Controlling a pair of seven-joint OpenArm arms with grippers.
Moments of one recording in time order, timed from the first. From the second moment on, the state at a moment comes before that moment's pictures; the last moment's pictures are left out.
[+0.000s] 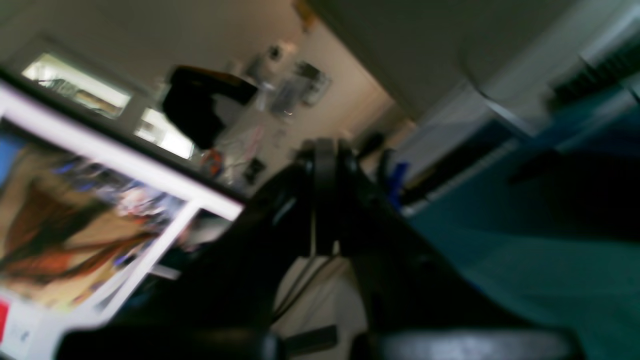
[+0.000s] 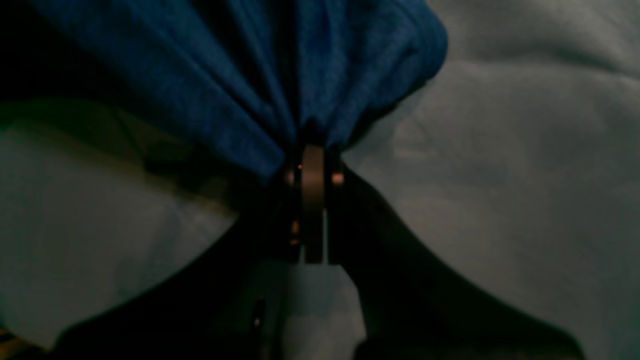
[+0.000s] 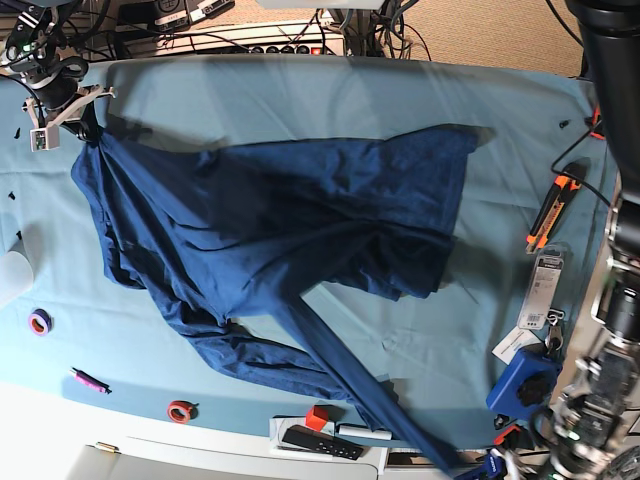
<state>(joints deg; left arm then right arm) -68.4 -28.9 46.4 39.3 -11.1 -13.2 1.4 -27.3 21.4 43.2 92.0 27.6 40.1 -36.9</state>
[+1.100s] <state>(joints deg) -32.9 -21.8 46.5 60.2 -13.6 -20.5 9.4 -24.6 21.4 43.2 92.0 27.2 39.8 -38.8</state>
